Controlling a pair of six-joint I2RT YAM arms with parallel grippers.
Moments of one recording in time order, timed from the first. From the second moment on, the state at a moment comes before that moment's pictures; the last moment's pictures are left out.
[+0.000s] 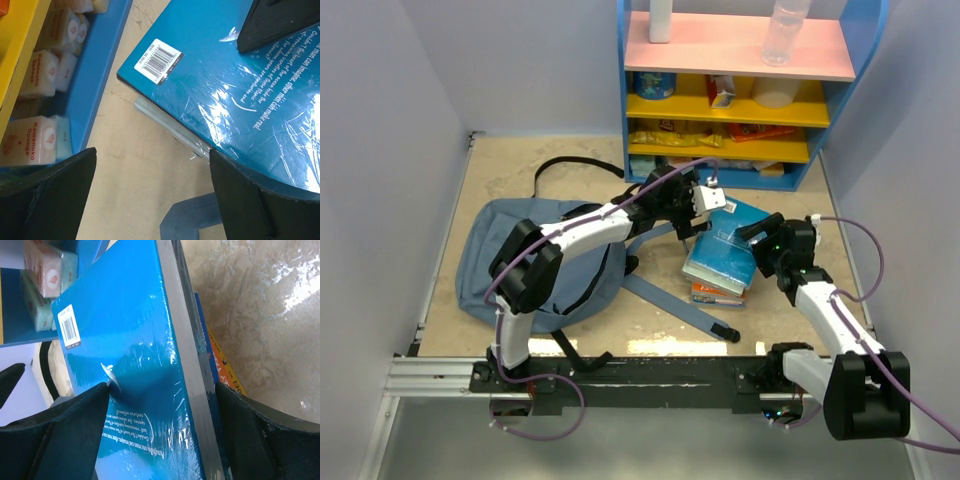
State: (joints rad) left arm -0.80 1.99 1.52 -0.03 0.28 0.55; right arm 0.04 1.04 0.50 -0.09 -0.04 1.05
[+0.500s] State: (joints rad) left arm -0.87 2.03 1.61 -0.06 0.25 0.55; right arm 0.04 0.88 0.50 -0.31 -0.02 1.04
